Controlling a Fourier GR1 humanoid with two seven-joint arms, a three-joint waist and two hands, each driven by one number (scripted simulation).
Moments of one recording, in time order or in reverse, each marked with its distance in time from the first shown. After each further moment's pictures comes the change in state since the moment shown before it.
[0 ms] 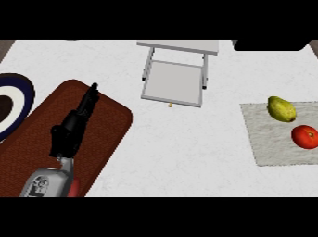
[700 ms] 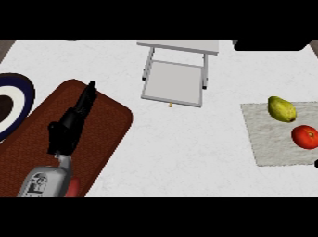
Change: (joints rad) left arm -0.016 -0.015 0.045 0.012 -0.023 -0.034 0.001; right arm -0.036 0.094 0.007 0.074 0.166 0.019 -0.030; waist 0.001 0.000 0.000
